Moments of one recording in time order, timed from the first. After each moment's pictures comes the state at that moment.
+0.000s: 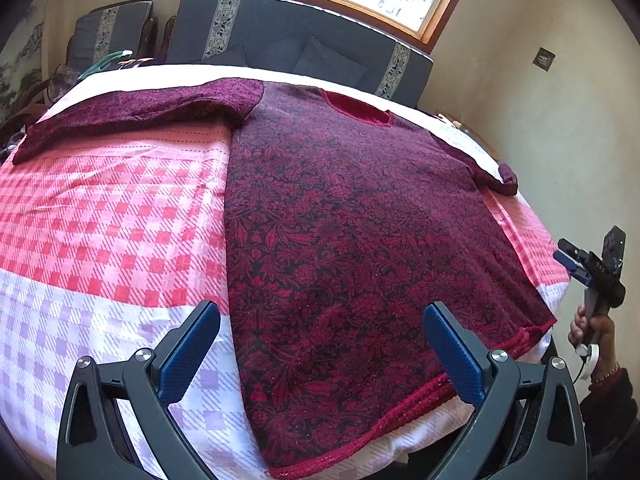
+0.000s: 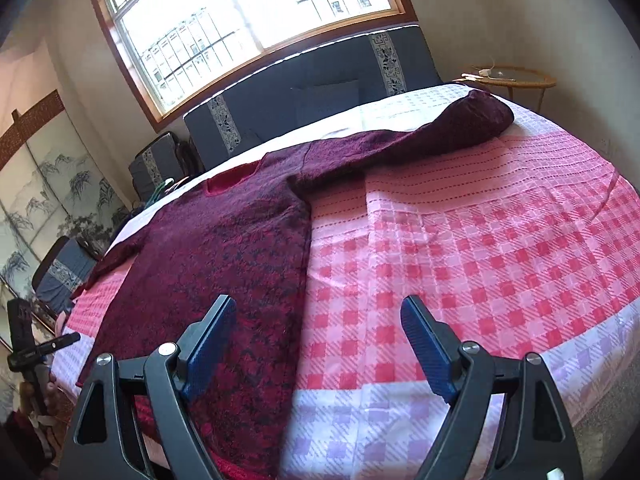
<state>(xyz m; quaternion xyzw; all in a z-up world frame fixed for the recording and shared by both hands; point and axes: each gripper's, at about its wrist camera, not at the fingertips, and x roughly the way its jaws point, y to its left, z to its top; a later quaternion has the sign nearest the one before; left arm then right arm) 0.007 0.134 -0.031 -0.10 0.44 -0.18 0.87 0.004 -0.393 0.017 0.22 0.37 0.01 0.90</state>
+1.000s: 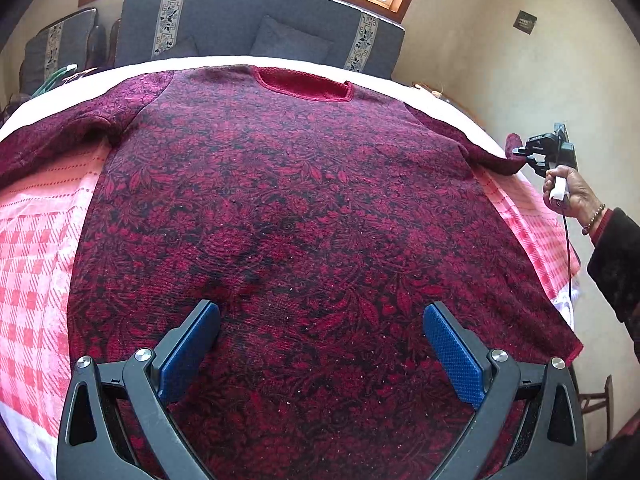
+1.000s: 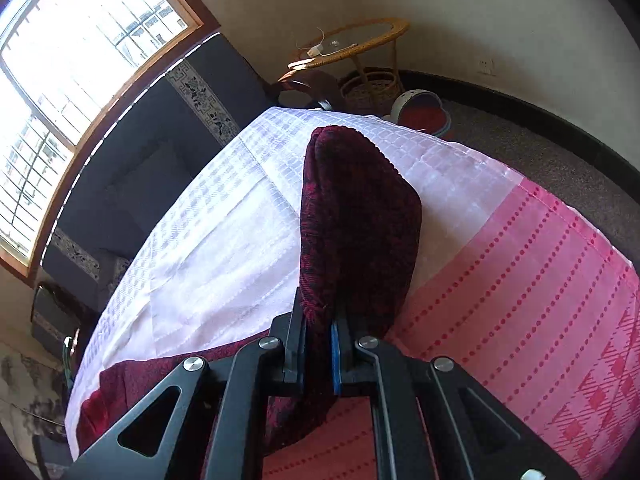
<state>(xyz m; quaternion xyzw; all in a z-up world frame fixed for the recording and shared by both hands) 0.101 0.025 -0.069 -0.05 0.46 -0.23 0.86 0.220 -0.589 -0.003 0.38 0.35 -0.19 0.83</state>
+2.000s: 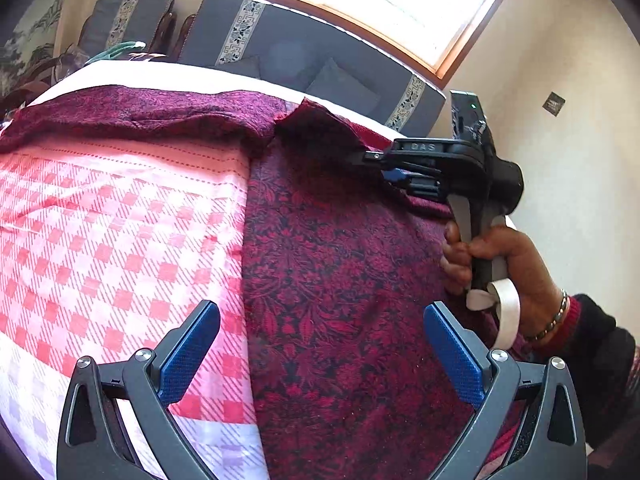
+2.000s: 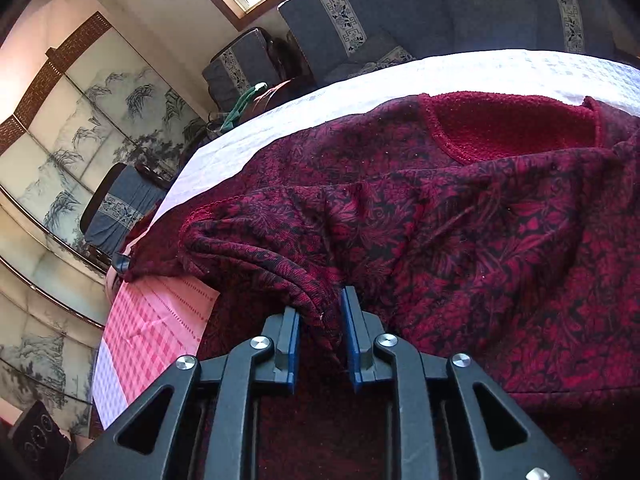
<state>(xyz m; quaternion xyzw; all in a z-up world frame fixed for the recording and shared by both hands) 0.080 0.164 -0.058 -0.18 0.40 -0.18 0.88 0.275 -0.038 -0.051 0.19 0.50 0.24 0.81</state>
